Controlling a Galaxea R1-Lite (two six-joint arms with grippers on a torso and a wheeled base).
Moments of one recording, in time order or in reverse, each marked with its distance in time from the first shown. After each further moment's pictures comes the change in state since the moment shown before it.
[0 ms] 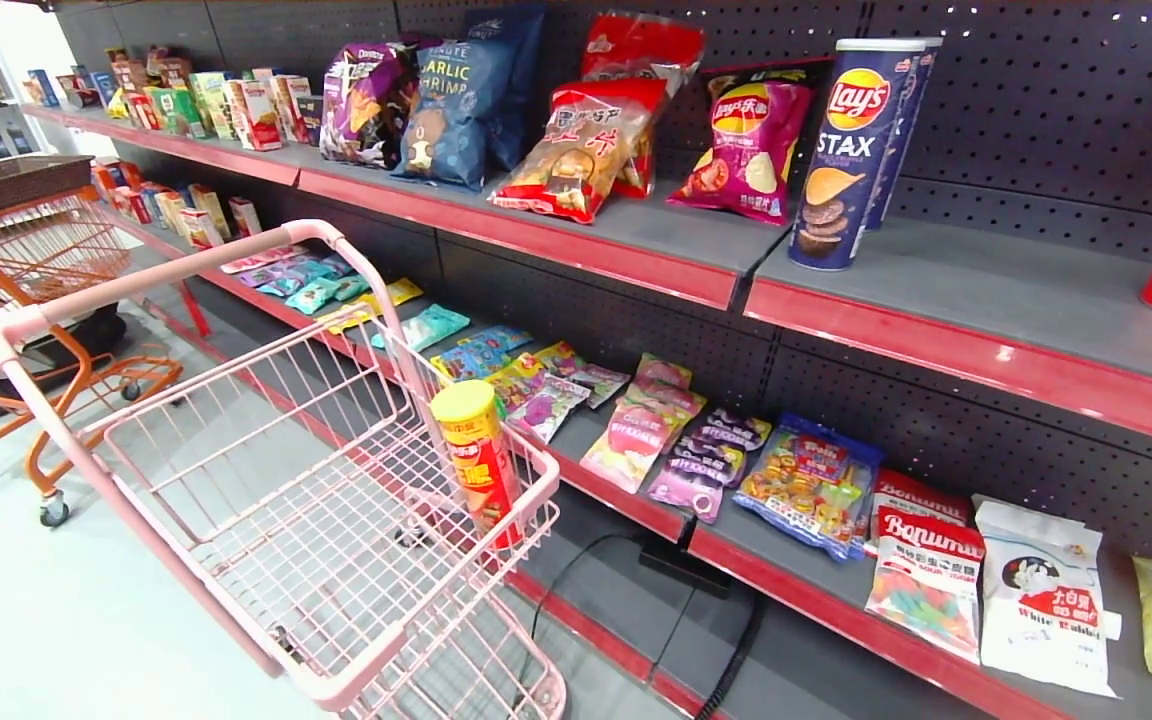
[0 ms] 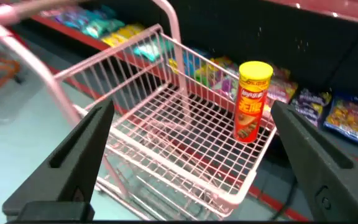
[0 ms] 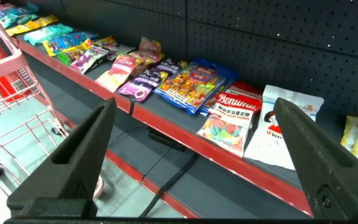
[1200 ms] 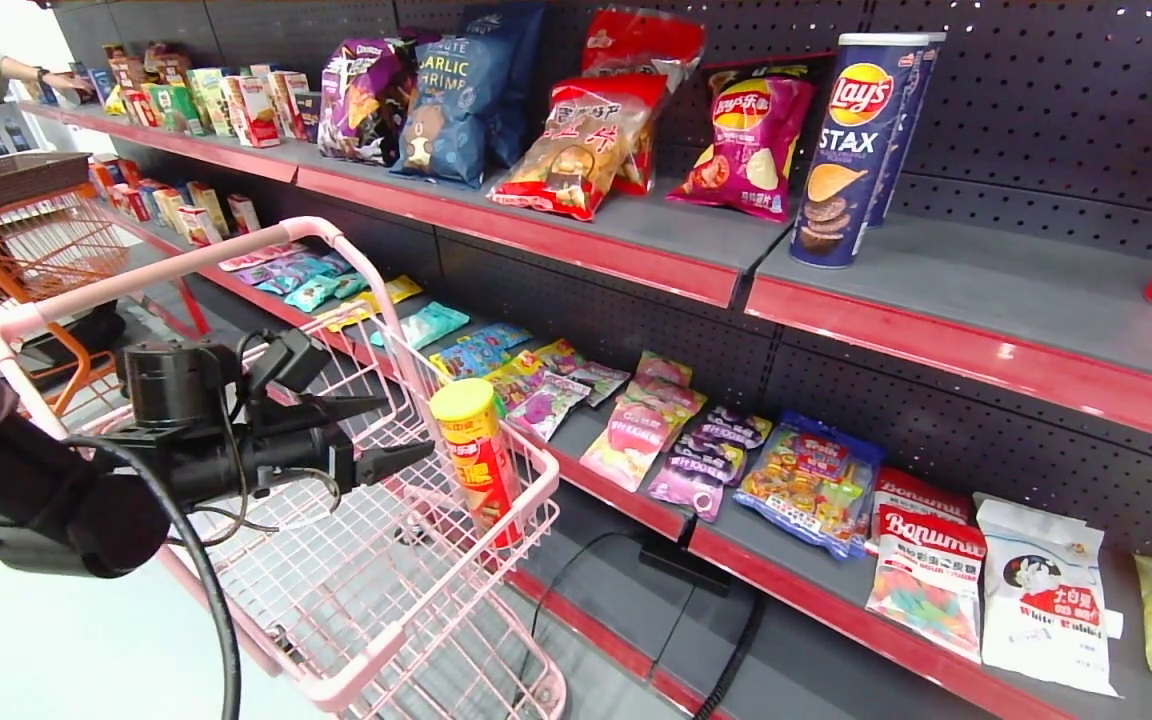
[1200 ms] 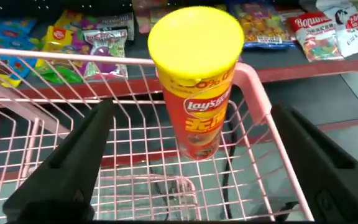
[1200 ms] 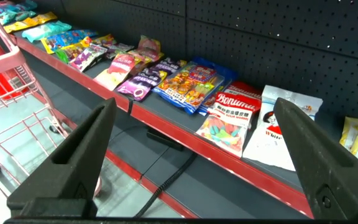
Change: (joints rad) left arm -0.046 1.471 -0.330 -0.814 -0.713 0.280; right arm 0.000 0.000 0.000 0.000 0.001 -0.012
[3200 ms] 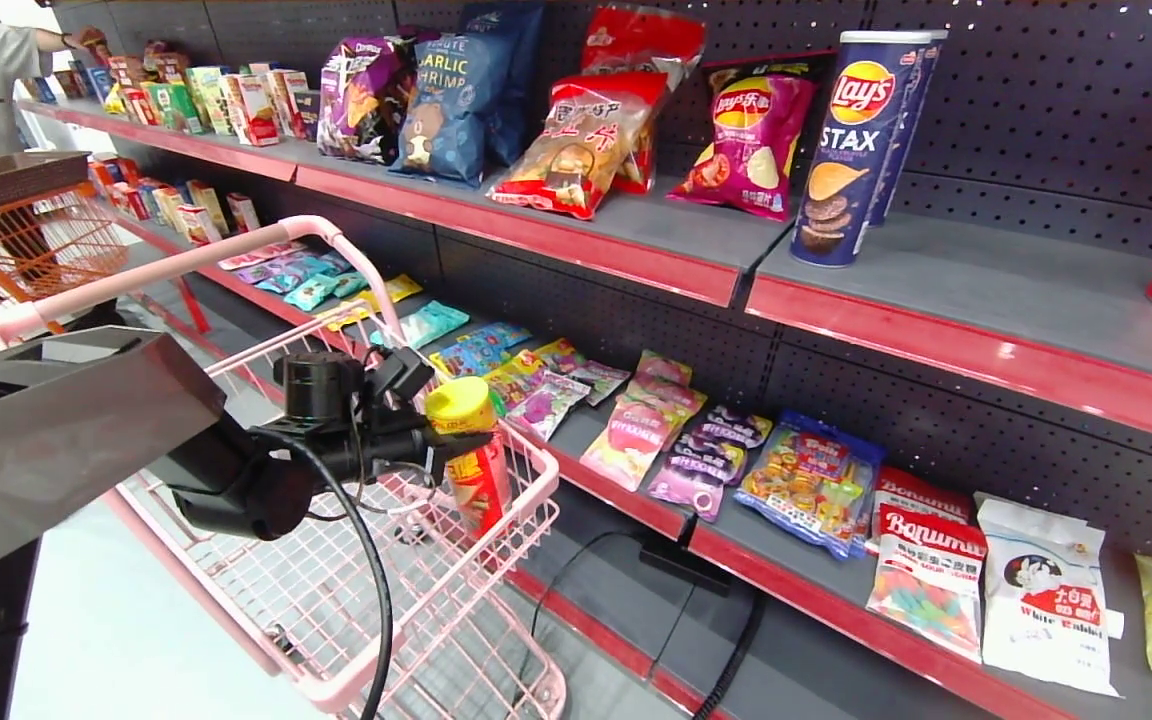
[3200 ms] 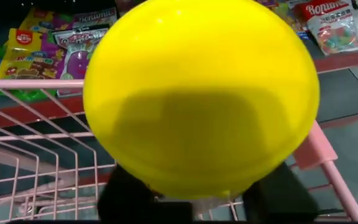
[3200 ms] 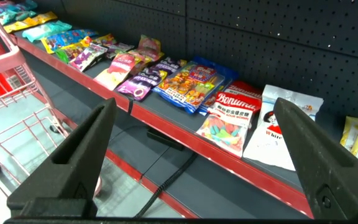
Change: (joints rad) left arm -0.135 0.291 -0.275 -0.005 0.070 -0.002; right arm 0.000 0.000 0.001 0.000 0.001 0.001
